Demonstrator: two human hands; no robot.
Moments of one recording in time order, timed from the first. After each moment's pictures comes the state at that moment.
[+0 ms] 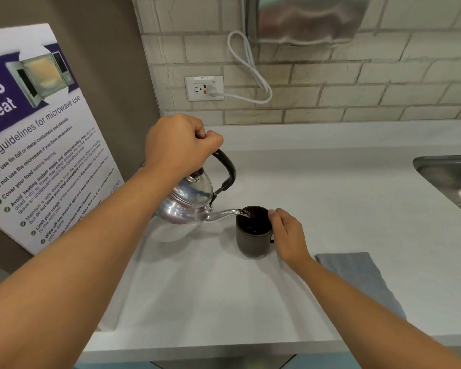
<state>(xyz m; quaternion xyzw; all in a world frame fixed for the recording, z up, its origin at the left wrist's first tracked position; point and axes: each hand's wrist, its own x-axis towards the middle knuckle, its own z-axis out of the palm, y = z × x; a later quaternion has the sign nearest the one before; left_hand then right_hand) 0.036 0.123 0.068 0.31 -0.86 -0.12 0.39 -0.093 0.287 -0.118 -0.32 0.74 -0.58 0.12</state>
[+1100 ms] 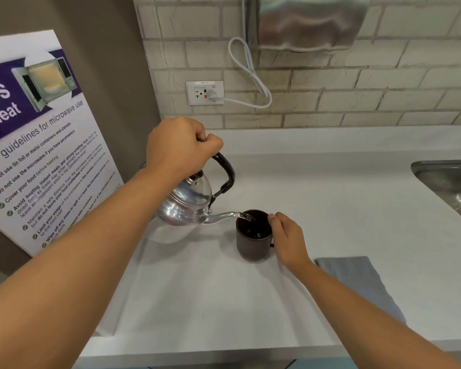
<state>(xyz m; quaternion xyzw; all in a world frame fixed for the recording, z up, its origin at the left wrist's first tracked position) 0.036 0.119 0.071 0.29 -0.87 -0.11 0.38 -0.094 0.287 -0.119 -0.32 0.74 -0.58 0.12</state>
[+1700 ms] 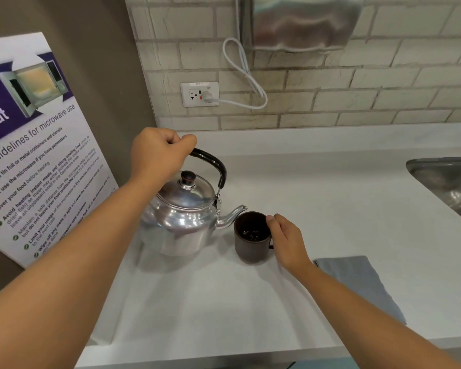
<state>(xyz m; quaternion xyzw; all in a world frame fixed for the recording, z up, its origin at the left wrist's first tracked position) 0.043 0.090 0.049 0.32 -0.79 -0.29 0.44 -0.095 0.289 -0.119 -0.32 0.74 -0.58 0.13</state>
